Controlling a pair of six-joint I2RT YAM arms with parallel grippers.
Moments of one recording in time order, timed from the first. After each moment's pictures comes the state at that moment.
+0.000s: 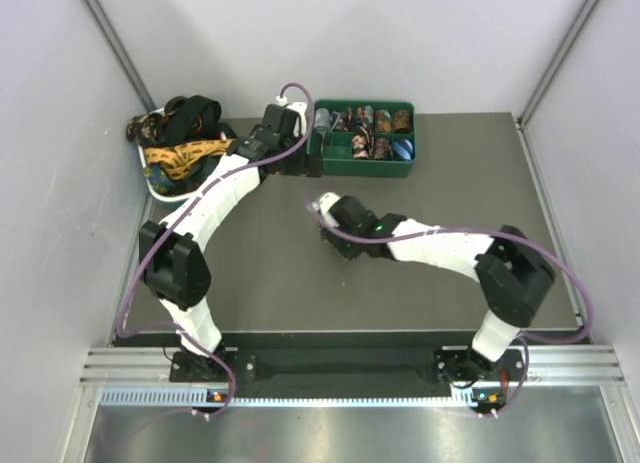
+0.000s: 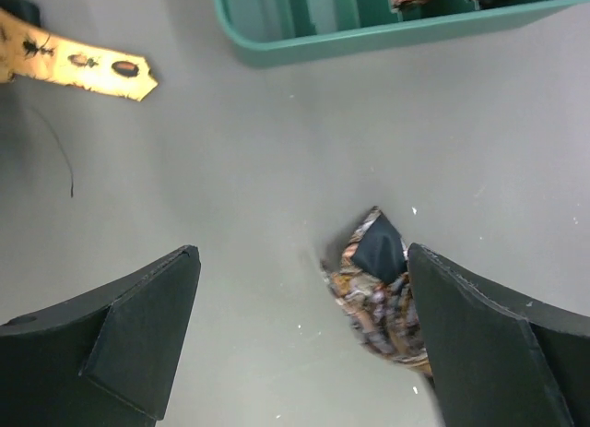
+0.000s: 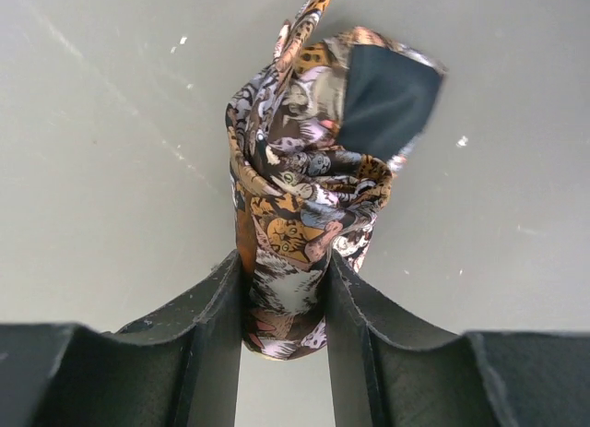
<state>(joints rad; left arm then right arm) -0.45 1.78 1.68 -0.64 -0.02 -0.25 0.91 1.71 1.12 -0.32 0.18 -0.04</state>
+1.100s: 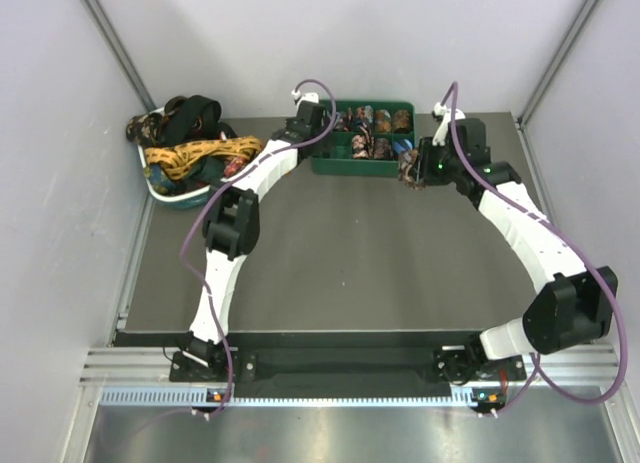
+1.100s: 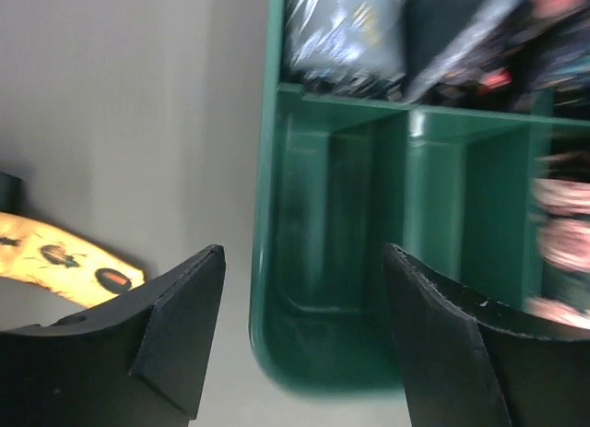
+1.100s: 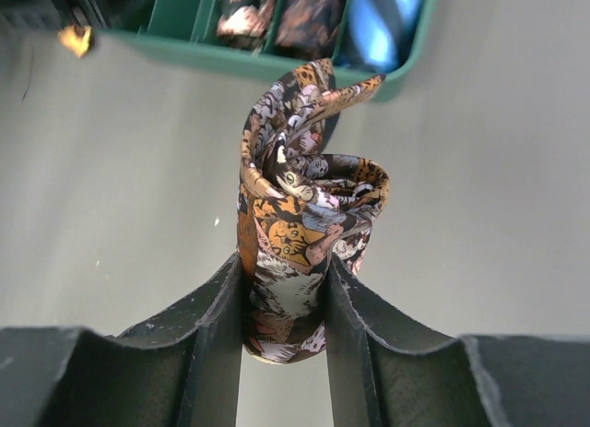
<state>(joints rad) -0.42 2.37 2.11 -0.39 -0.25 -0.36 0.28 1.42 1.28 -0.49 -0.09 0.22</state>
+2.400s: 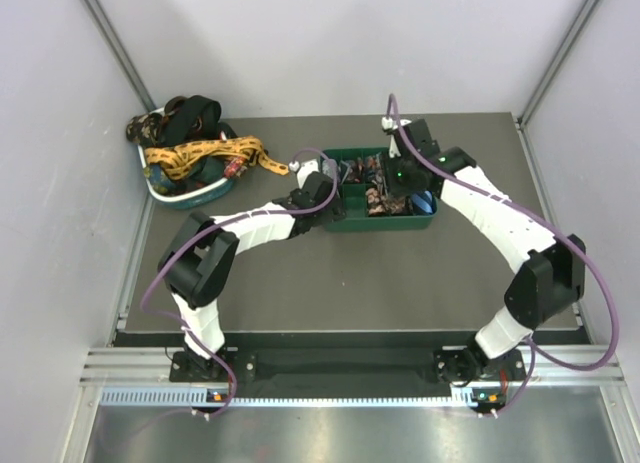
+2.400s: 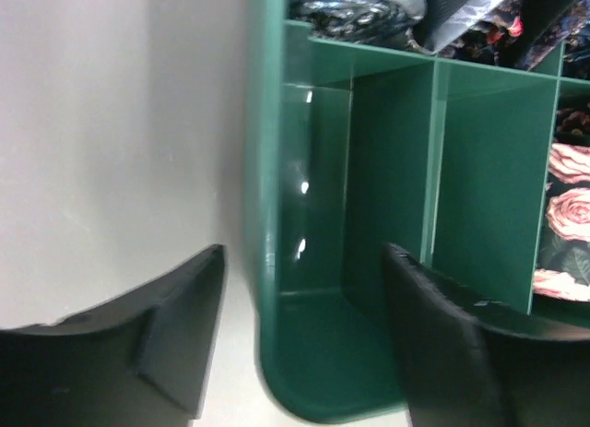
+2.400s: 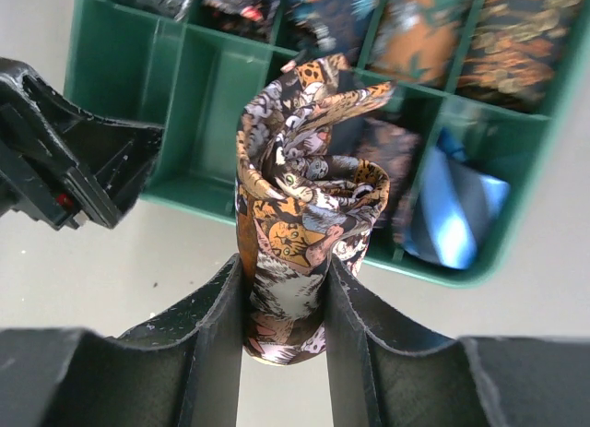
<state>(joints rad) -0.65 1.85 1.16 -0.08 -0.26 -0.75 0.50 1.58 1.49 -0.76 0.08 0.20</state>
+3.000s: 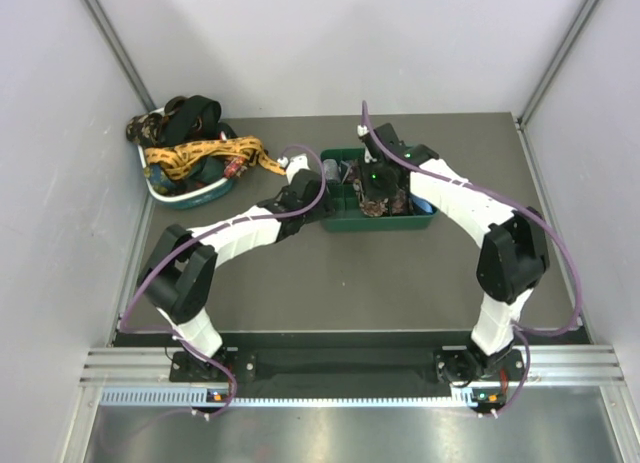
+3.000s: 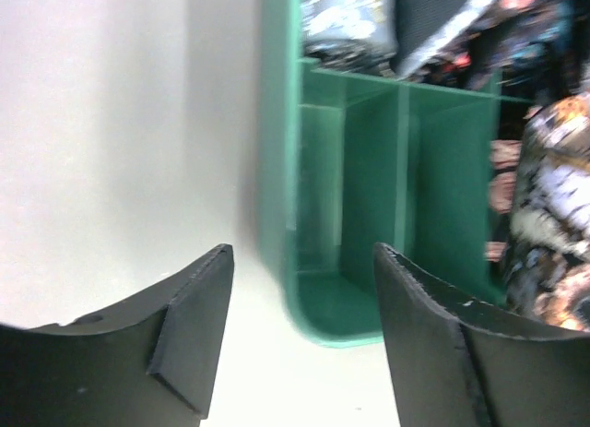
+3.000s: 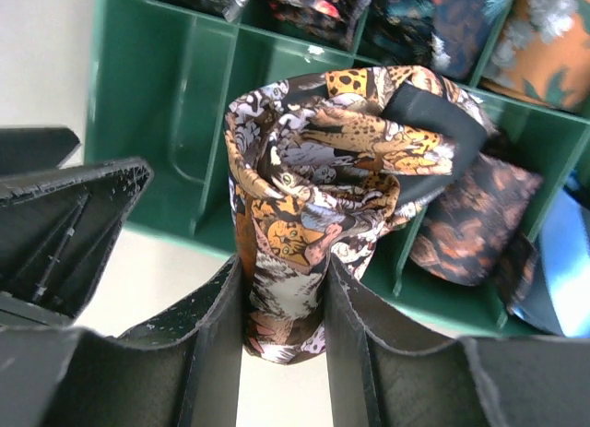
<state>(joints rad) -0.64 1.70 1.10 -0.08 -0.27 -0.74 0.58 1.79 1.58 -0.75 0.06 0.29</state>
